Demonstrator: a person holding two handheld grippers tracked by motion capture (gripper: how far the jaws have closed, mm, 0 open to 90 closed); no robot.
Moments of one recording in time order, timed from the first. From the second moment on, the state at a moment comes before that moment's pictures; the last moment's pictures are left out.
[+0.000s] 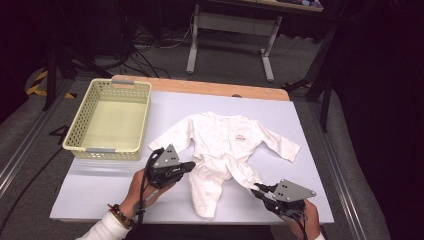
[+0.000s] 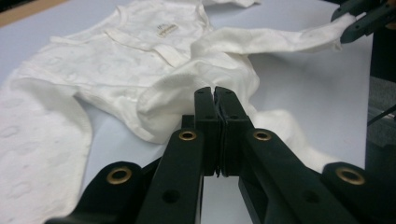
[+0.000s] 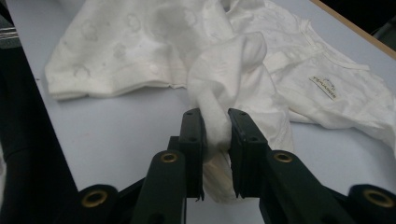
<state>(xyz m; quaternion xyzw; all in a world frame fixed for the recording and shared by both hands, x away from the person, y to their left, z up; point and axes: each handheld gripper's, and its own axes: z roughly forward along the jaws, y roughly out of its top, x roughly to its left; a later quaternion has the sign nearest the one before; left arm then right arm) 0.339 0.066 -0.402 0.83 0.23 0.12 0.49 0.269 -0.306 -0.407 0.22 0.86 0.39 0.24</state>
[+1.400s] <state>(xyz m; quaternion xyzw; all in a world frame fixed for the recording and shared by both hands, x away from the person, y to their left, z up) 0.291 0.031 -0.432 0.89 0.12 0.11 0.42 0.280 -0.257 -0.421 0.22 0.87 0.40 0.20</state>
